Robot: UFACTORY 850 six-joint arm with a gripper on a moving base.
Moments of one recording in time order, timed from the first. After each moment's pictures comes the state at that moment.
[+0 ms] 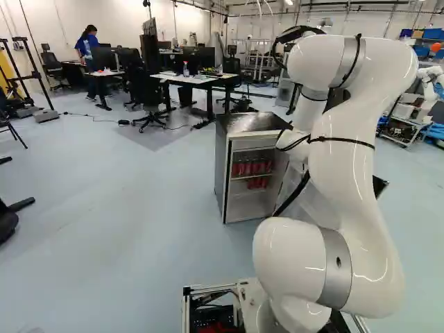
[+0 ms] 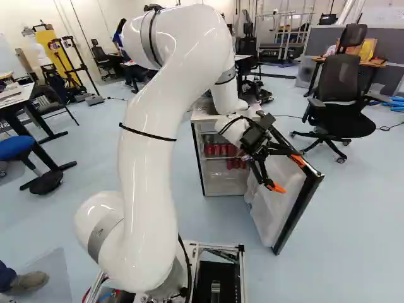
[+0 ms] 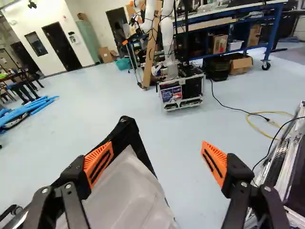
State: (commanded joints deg) arm -26.1 -38.7 -58.3 108.1 78.8 -6.1
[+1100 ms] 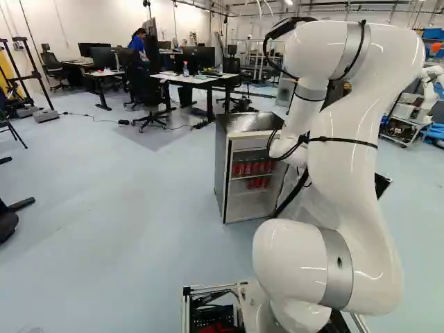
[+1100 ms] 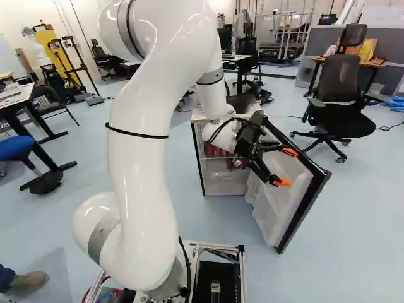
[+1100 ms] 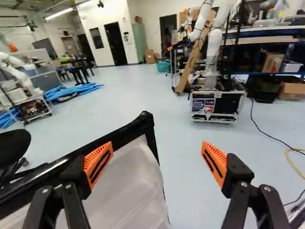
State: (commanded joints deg) arm -20.8 -32.0 -44.5 89.9 78.8 -6.1
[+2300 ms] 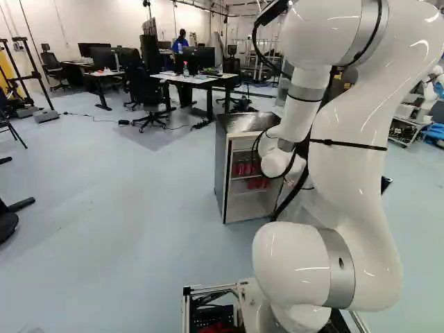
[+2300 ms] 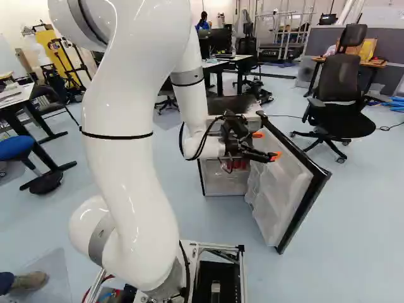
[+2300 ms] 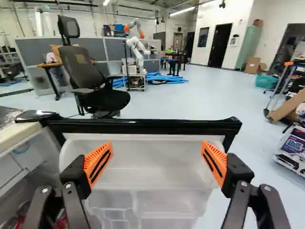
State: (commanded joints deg) arm -16.3 -24.5 -31.5 53.7 75.6 -6.1
